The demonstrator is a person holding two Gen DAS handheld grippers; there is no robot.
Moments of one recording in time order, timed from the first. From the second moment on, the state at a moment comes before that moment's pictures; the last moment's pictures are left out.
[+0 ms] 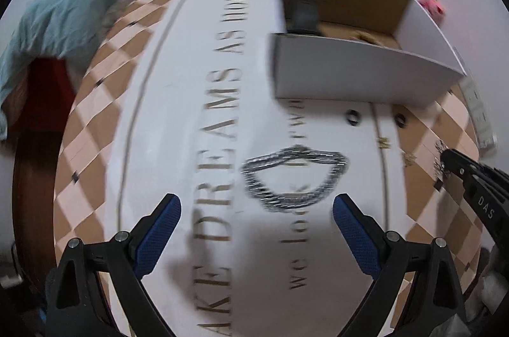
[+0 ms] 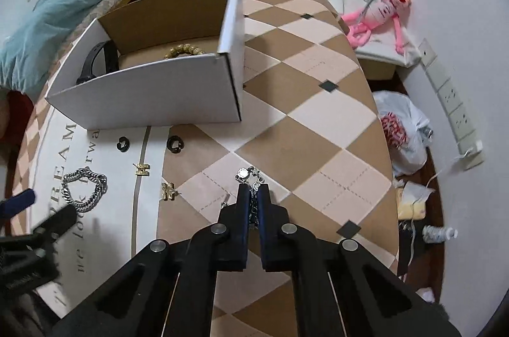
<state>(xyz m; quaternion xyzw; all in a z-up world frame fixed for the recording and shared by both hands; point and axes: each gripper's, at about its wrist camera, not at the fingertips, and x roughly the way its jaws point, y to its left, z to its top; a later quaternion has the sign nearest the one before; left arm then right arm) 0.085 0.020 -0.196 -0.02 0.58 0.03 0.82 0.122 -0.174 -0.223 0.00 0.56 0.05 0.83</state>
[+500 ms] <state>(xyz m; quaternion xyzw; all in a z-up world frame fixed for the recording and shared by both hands) 0.109 -0.032 -0.201 0.04 0.56 -0.04 0.82 0.109 -0.200 -0.221 0.05 0.56 0.04 0.82</state>
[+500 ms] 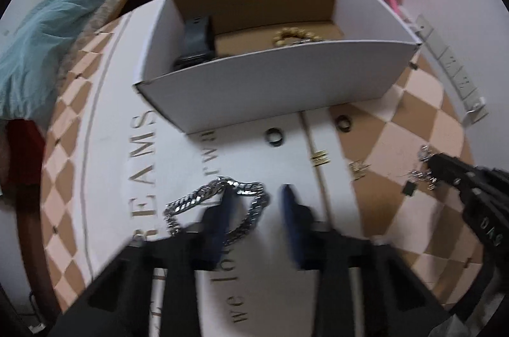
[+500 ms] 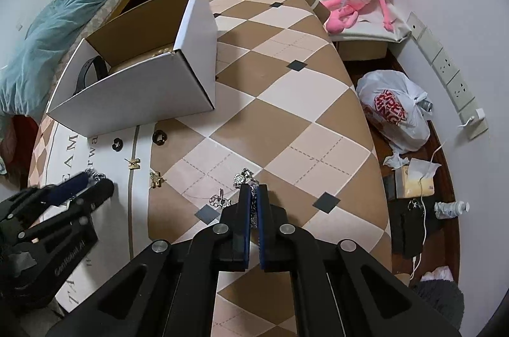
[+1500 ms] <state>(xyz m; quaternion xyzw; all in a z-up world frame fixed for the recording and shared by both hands) 0.106 0.030 -0.043 -0.15 0.45 -0.11 0.87 0.124 -0.179 -0.085 0.16 0.48 0.19 0.84</state>
